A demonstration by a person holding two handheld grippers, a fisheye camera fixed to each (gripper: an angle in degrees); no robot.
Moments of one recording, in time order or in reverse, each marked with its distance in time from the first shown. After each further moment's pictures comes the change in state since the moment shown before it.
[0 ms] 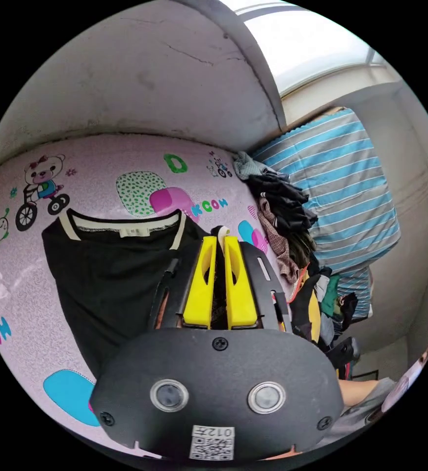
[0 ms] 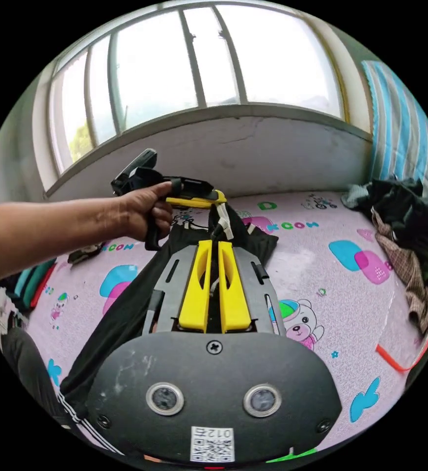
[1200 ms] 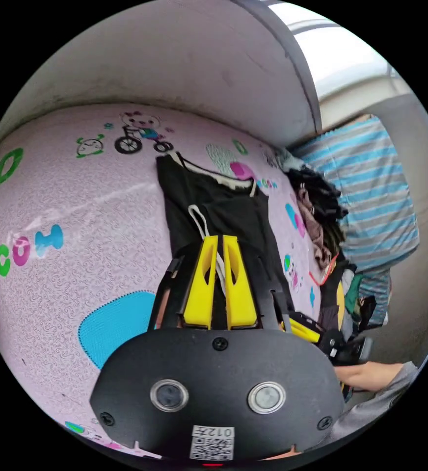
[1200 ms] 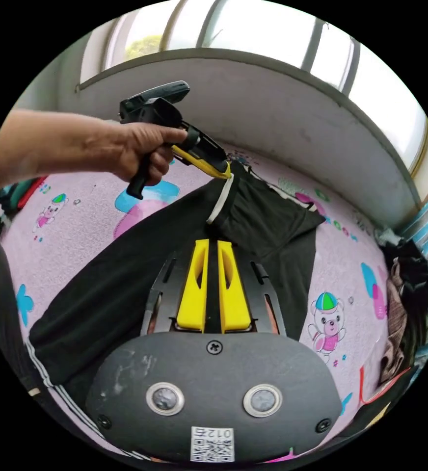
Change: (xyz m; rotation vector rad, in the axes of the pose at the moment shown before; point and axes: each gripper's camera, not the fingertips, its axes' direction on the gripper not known) left arm -0.157 0.092 -0.107 -0.050 -0.164 -0.099; right arm -0.186 0.114 0.098 -0.311 0.019 -0.420
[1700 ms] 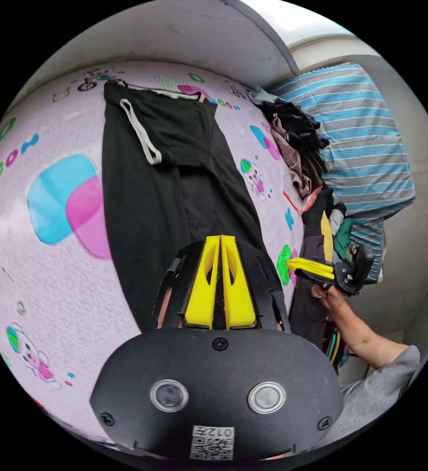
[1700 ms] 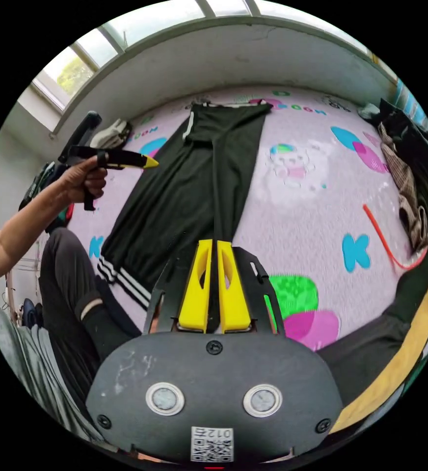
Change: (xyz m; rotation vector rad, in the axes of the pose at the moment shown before) left arm 0.085 0.162 0.009 -0.245 0.044 0.056; right arm 0.118 0.146 -0.132 -0.313 -0.260 0.378
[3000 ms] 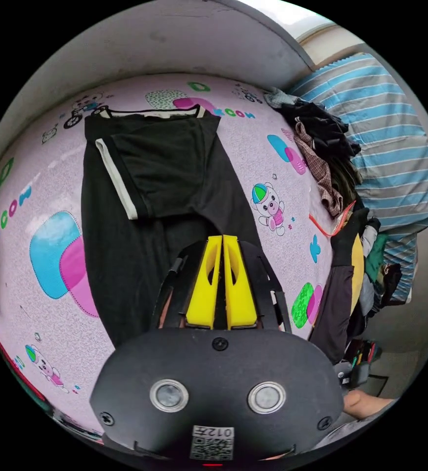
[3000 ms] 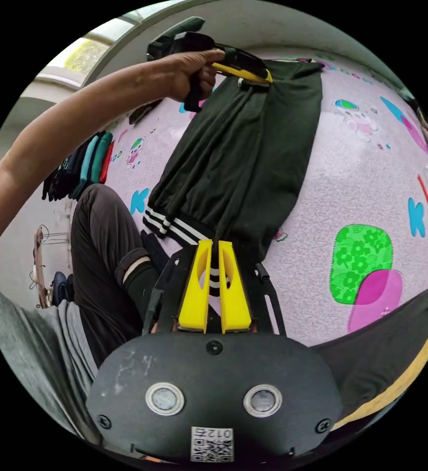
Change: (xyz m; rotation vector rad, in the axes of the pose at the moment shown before) left arm 0.040 -0.014 0.113 0.032 -0.211 -0.020; right arm -0.018 0.045 -0.014 -0.223 -0.211 -0.025
